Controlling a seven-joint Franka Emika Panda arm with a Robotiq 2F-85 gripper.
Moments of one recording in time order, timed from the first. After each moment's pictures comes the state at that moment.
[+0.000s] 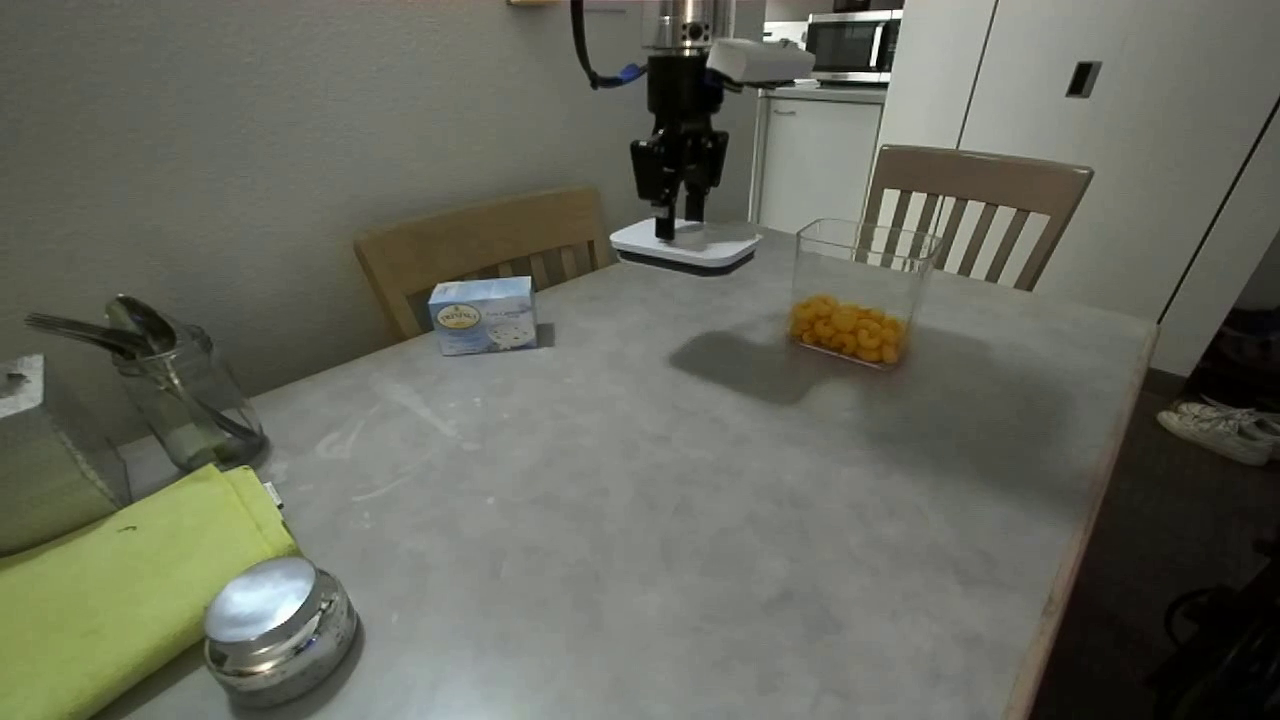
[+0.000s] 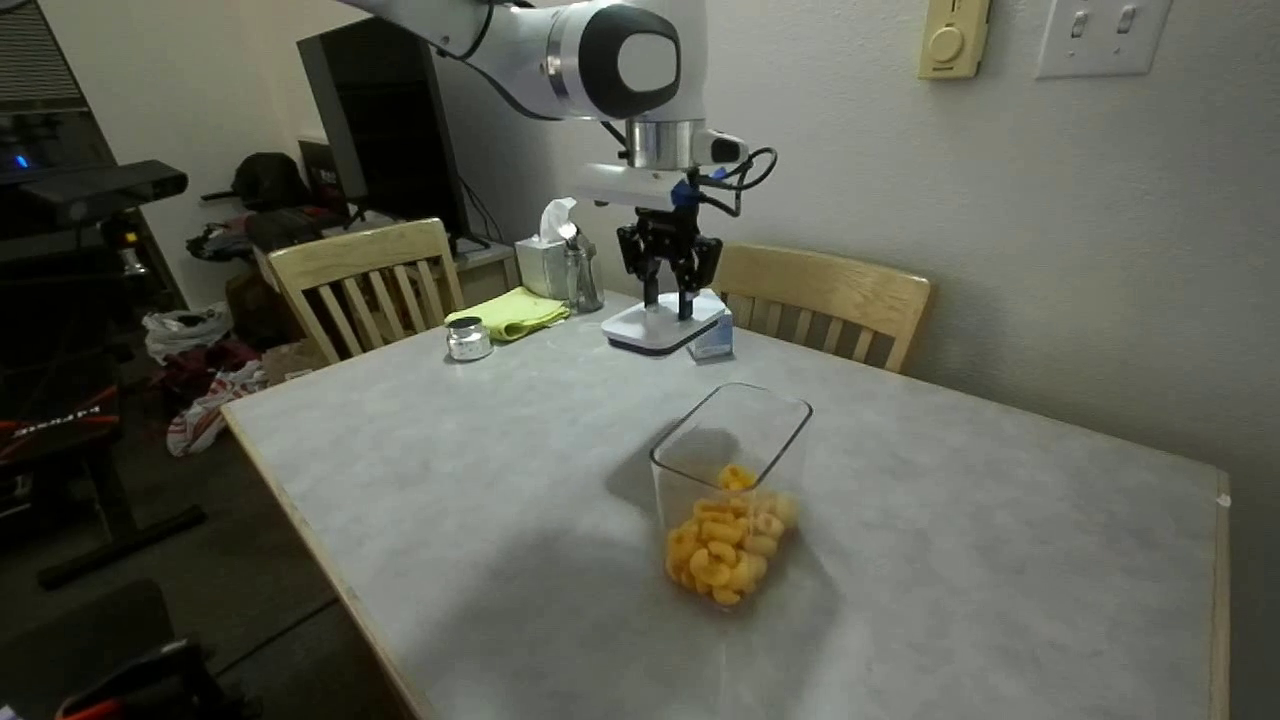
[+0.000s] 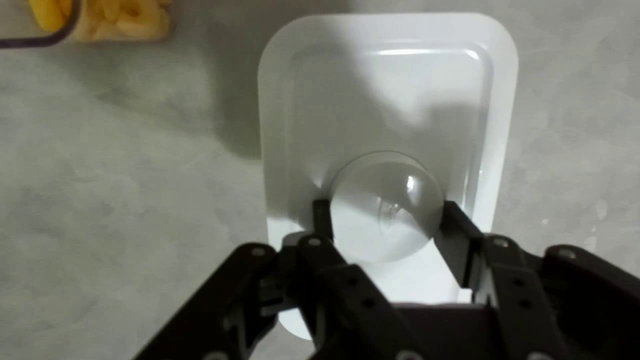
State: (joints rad) arm -0.02 0.74 0.00 -1.25 0.03 2.01 -0.14
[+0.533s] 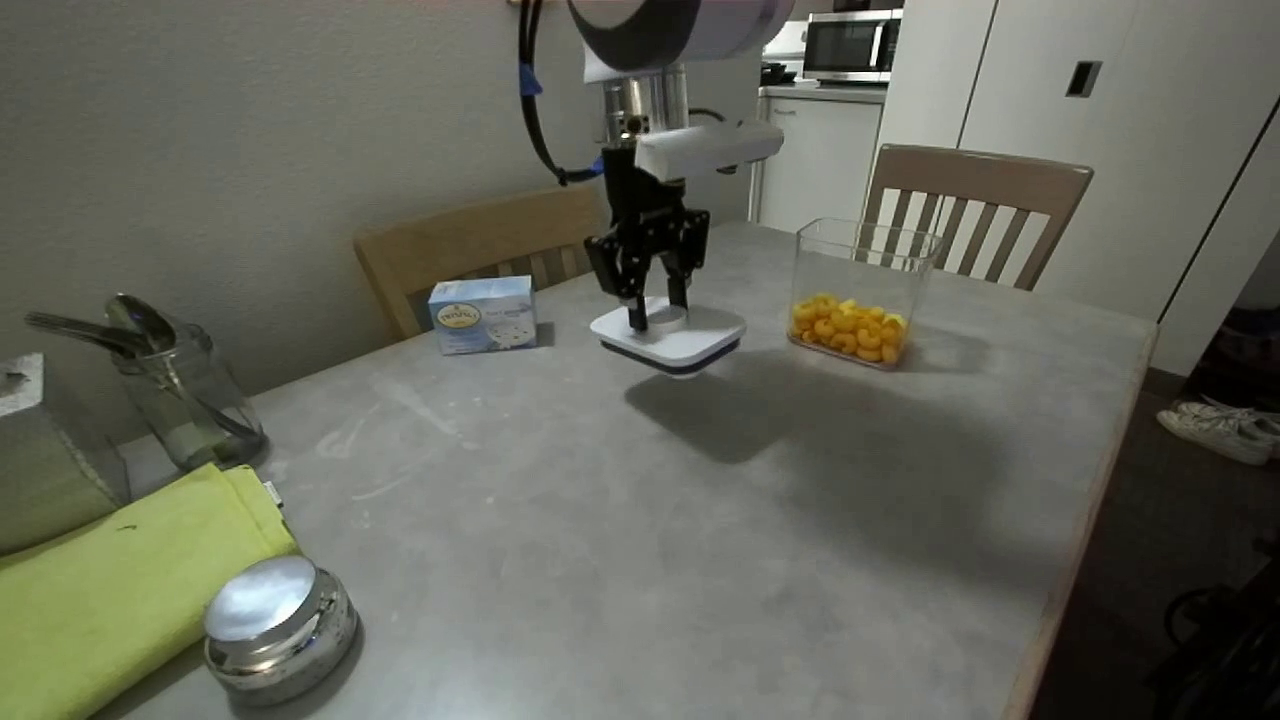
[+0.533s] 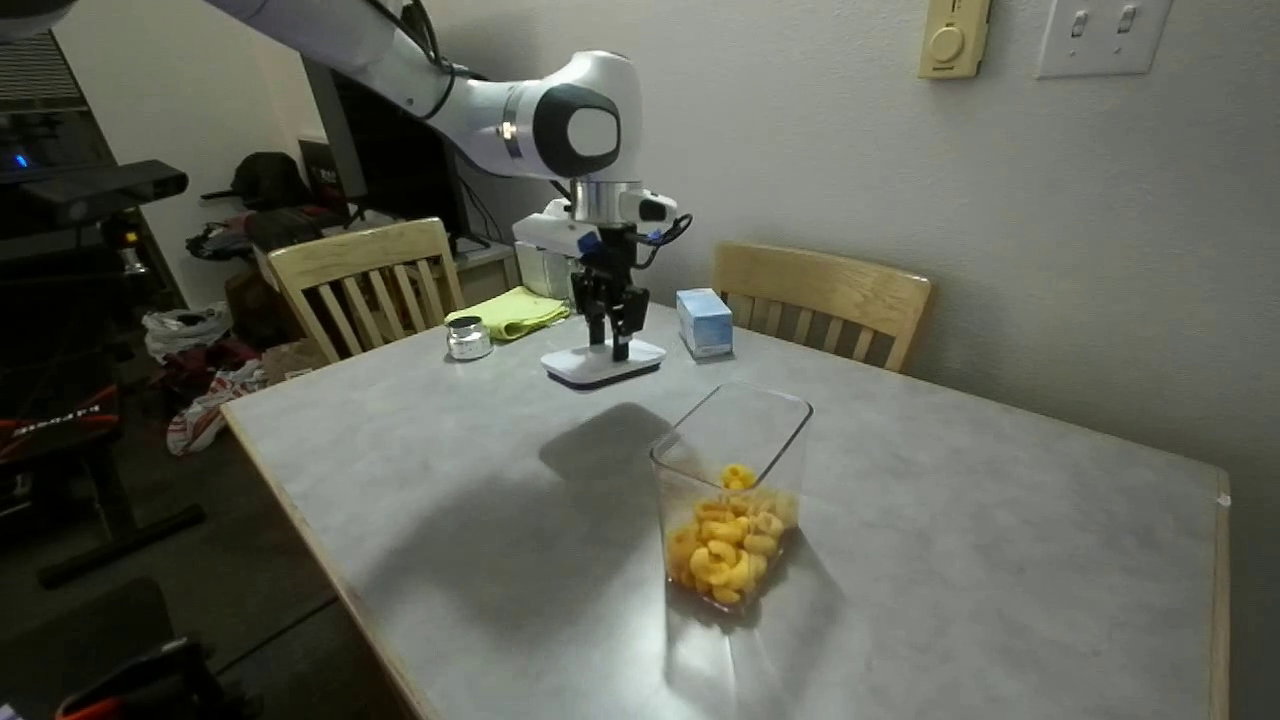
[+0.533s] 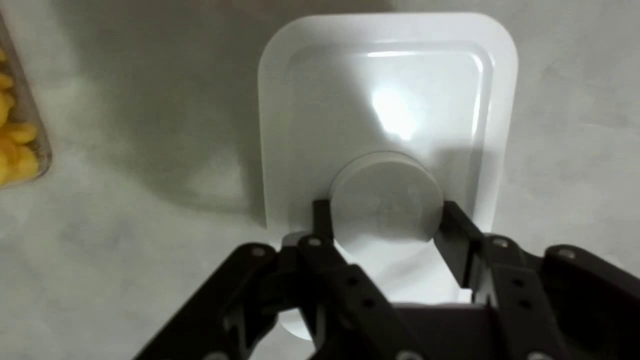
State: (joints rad) arm 0.11 0.78 -0.01 -1.35 0.00 2.03 0.19
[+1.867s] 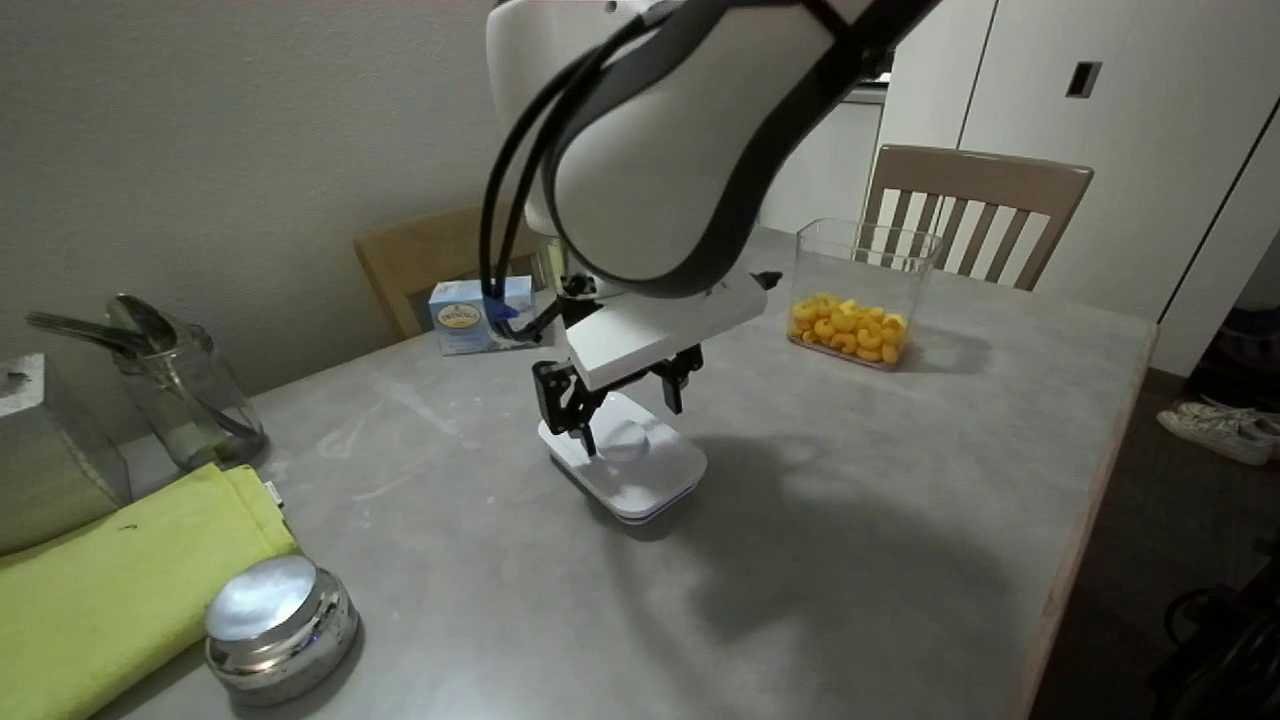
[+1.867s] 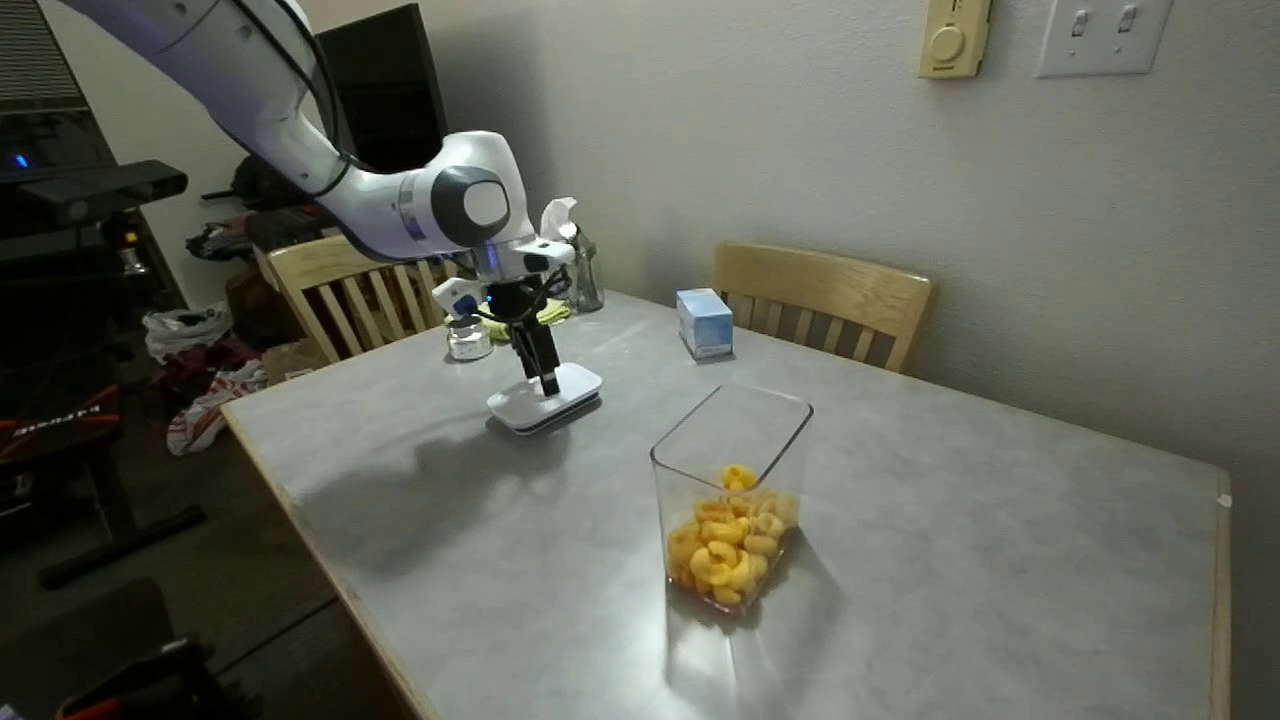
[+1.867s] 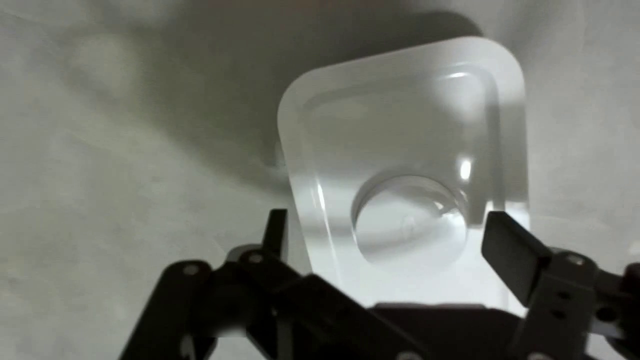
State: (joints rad) arm 0.38 0.72 -0.10 -1.67 -0.13 2.37 0.66
